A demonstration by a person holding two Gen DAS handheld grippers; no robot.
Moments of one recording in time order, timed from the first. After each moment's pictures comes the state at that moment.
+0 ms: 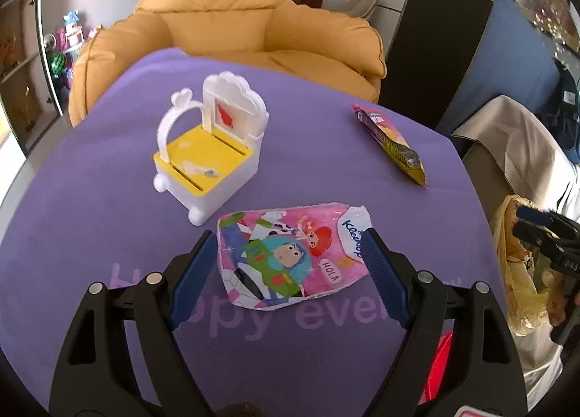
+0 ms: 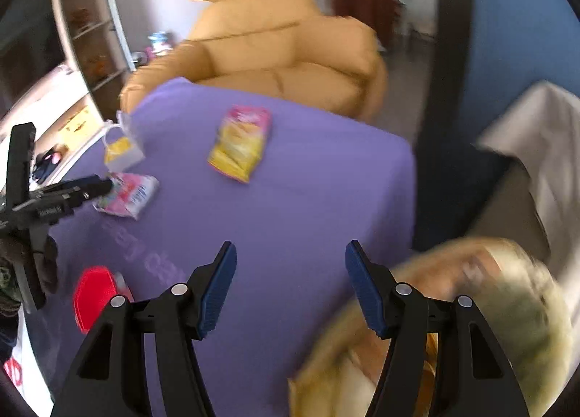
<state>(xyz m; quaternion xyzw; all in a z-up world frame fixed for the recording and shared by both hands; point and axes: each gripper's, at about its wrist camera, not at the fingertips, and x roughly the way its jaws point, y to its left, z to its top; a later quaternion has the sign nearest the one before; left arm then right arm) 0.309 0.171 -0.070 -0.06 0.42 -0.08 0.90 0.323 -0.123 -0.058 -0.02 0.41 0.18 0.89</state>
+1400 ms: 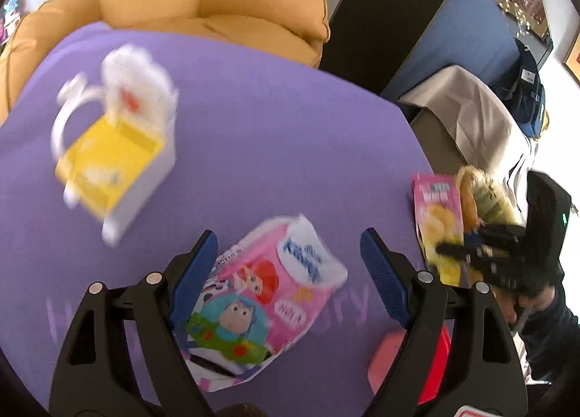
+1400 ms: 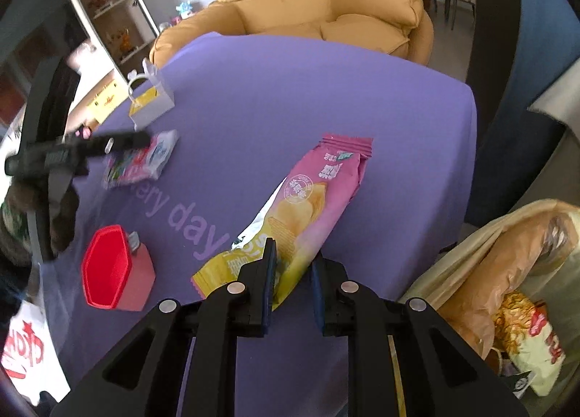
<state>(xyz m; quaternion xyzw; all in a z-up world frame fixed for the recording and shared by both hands) 0.334 0.156 -0.078 -0.07 0.47 -0.21 0.85 0.317 -0.107 -0.104 0.01 0.48 0.24 0.84</state>
